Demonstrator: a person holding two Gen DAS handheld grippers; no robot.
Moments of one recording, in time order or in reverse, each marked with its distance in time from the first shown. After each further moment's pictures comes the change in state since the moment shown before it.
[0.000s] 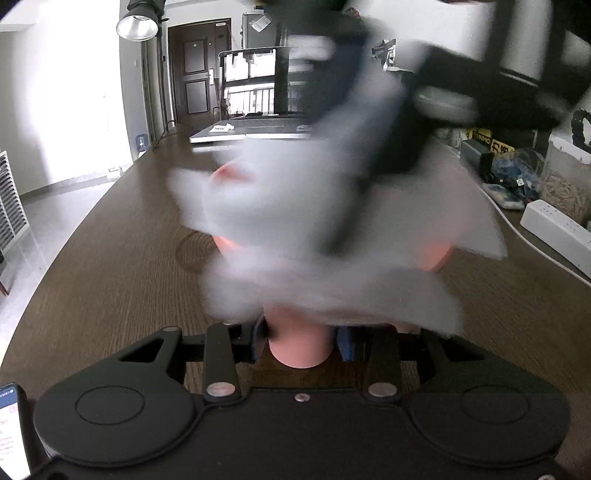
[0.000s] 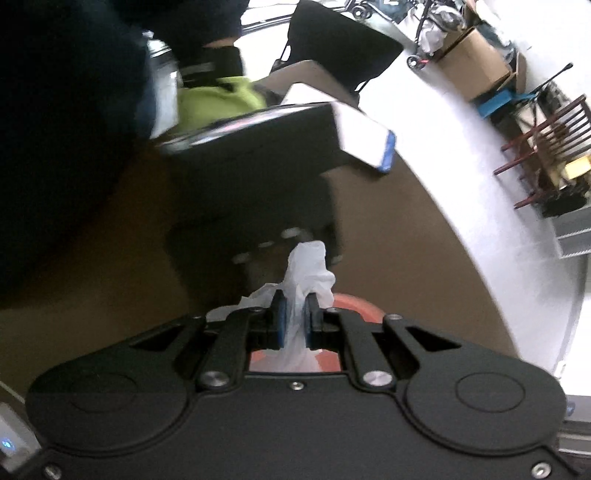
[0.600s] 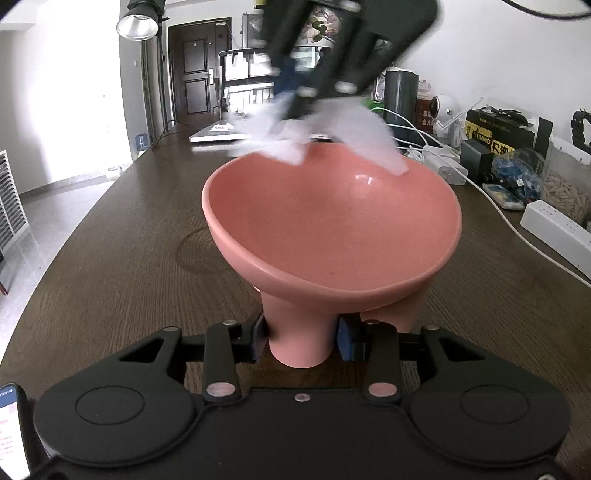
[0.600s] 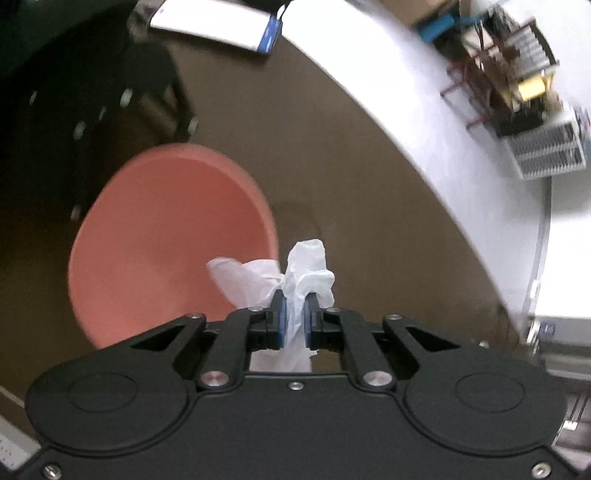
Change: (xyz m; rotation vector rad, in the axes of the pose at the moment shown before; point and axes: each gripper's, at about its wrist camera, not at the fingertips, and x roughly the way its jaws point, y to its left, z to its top) left arm 0.002 0.001 0.000 -0.001 0.001 -0.001; right arm 0.026 -0.046 -0.093 0.176 0.230 -0.106
